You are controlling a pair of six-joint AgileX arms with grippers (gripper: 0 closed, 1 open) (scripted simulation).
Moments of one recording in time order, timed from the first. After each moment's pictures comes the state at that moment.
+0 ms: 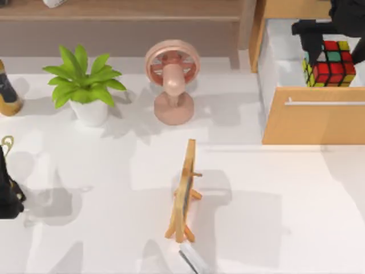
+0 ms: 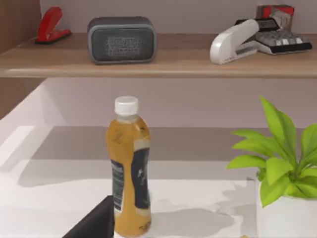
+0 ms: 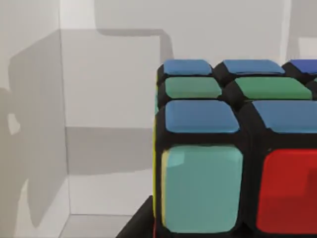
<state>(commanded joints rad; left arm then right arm) 0.00 0.00 0.00 0.00 0.00 0.00 0.15 2.35 2.29 -1.38 0.01 0.16</state>
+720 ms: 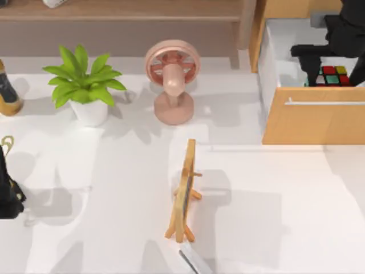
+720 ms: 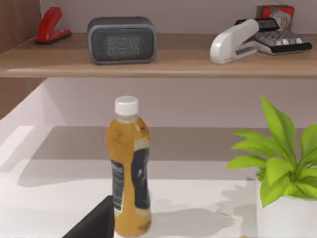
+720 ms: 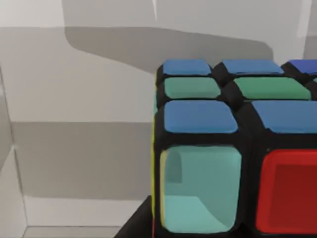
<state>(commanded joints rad) 0.00 0.00 0.00 0.00 0.00 0.00 0.13 2.45 2.30 -1.42 0.00 0.15</state>
